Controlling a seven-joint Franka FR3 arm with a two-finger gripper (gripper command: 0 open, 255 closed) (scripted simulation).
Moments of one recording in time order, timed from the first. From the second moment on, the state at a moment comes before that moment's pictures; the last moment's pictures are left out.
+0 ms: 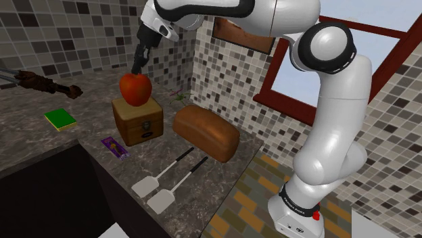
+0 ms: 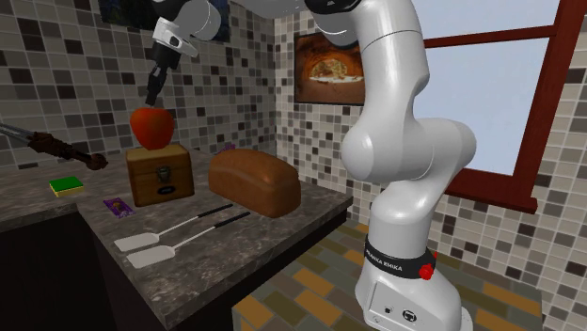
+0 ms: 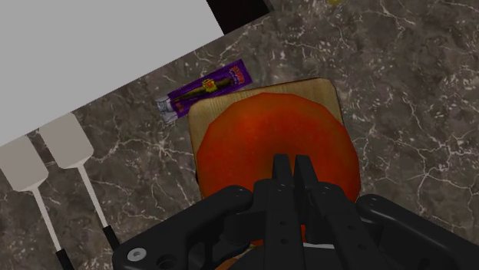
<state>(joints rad) -0.51 0.41 0.83 -1.44 -0.01 2.04 2.31</state>
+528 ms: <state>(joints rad) -0.51 0.41 0.83 -1.45 0.00 2.05 2.31</state>
